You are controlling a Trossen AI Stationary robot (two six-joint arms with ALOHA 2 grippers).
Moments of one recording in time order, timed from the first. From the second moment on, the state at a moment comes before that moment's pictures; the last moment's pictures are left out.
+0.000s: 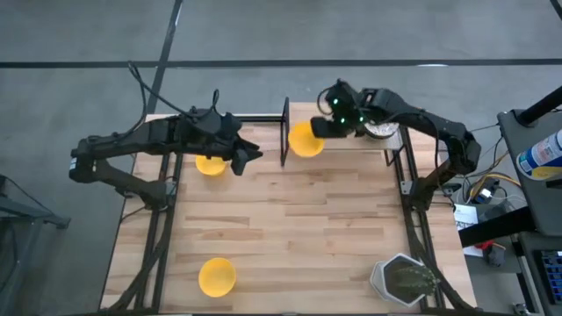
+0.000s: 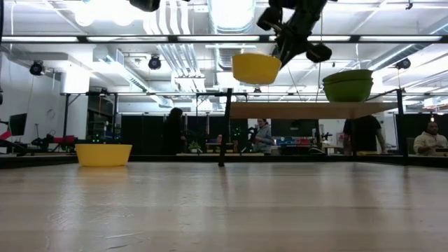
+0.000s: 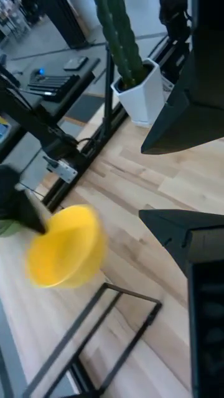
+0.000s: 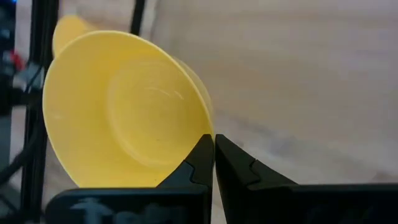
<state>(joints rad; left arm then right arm) 0.11 1.20 1.43 -0.70 -0.05 -0.58 -0.48 1.56 1.58 -1.07 -0.13 0.92</state>
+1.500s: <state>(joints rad) 0.11 1.20 1.43 -0.77 -0.04 -0.58 -0.70 1.63 1.58 -1.11 -0.10 0.84</state>
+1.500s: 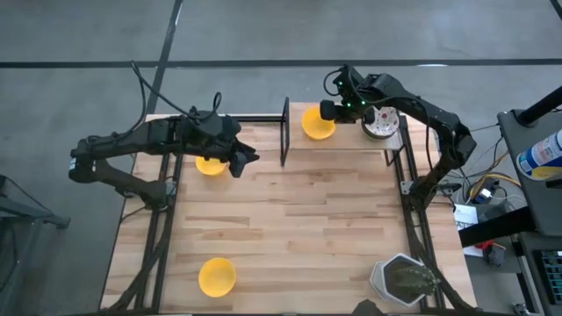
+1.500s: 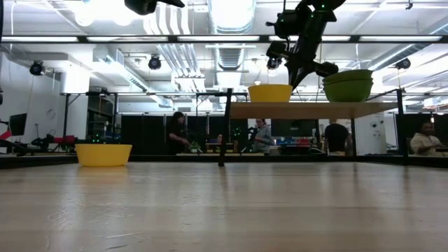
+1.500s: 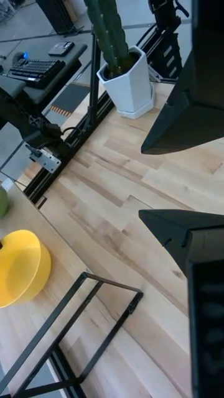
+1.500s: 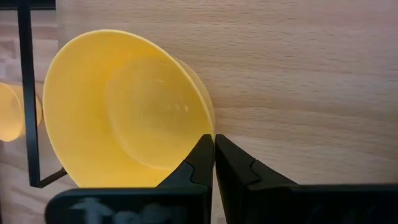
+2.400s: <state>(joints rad) 0.13 1.19 1.43 -0.90 -0.05 -0.59 -0.67 1.60 1.58 -1.10 -0.14 0.84</state>
